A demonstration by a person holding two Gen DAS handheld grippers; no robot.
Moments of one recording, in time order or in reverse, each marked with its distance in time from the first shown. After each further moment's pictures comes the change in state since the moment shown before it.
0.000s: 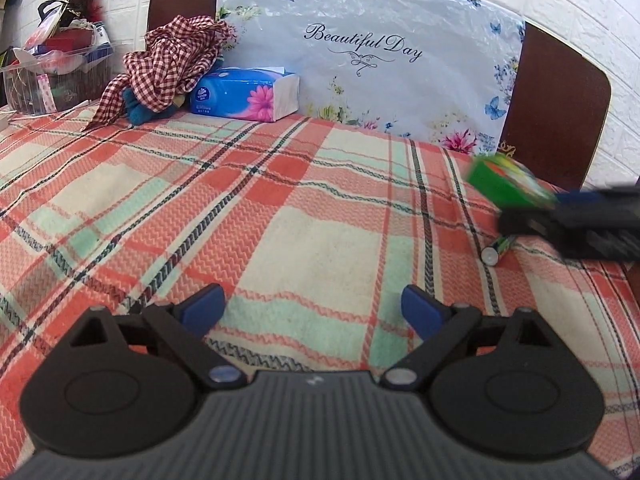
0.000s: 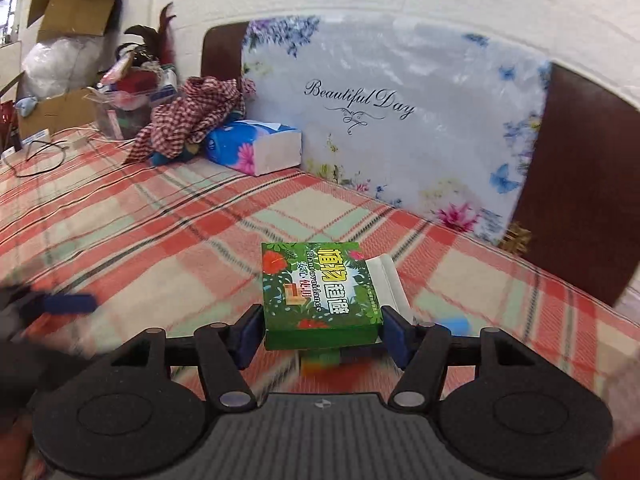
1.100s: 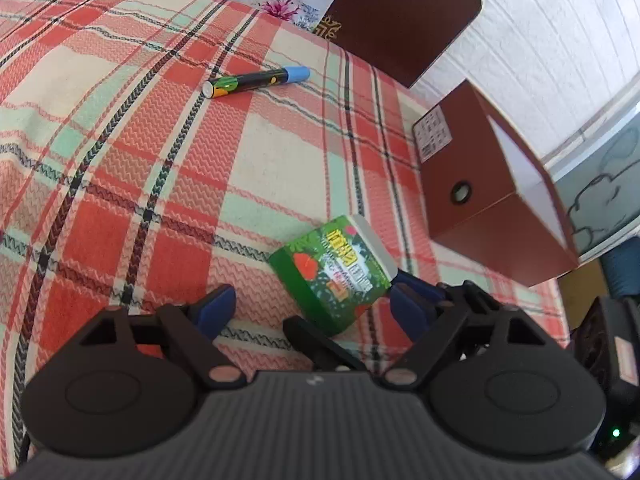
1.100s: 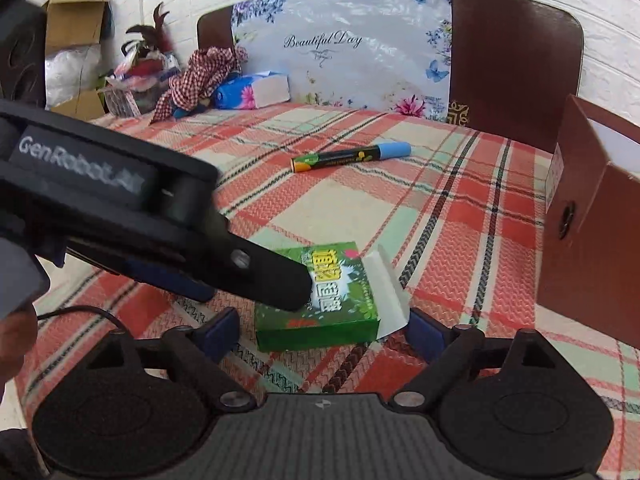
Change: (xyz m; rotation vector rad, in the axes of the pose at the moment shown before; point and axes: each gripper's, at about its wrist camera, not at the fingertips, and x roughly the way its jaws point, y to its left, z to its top) left arm -0.060 -0.121 -0.029 -0.115 0.411 -0.422; right arm -0.095 -0.010 -0.126 0.140 0.077 0.038
